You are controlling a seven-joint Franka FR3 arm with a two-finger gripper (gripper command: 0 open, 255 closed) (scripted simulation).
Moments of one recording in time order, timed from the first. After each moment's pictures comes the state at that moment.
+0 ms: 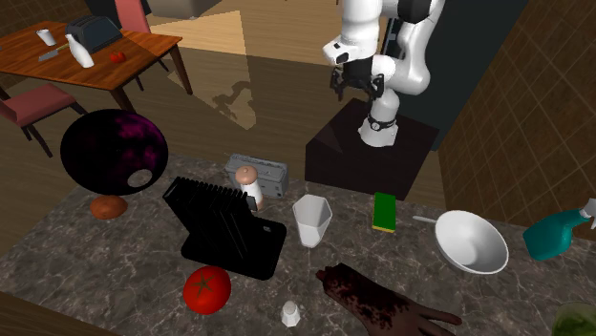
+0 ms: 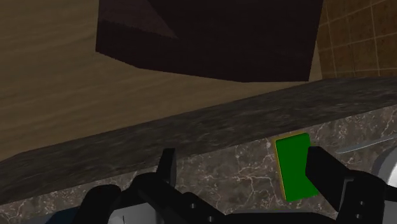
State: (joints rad) arm -0.05 -0.55 -0.03 -2.29 0.04 1.58 -0.22
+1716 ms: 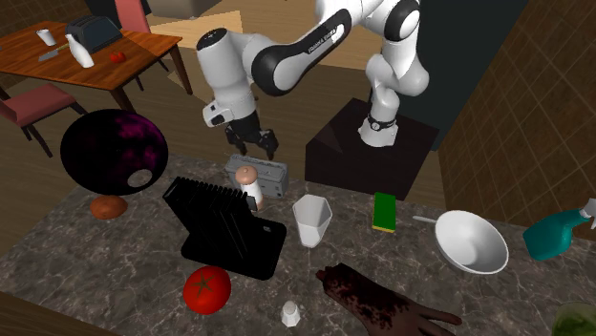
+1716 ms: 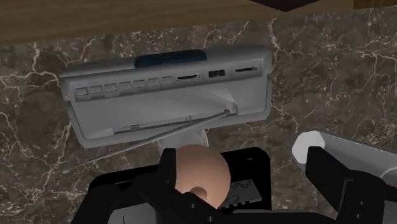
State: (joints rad) arm -0.17 0.40 -0.20 -1.46 0.19 1.74 -0.65
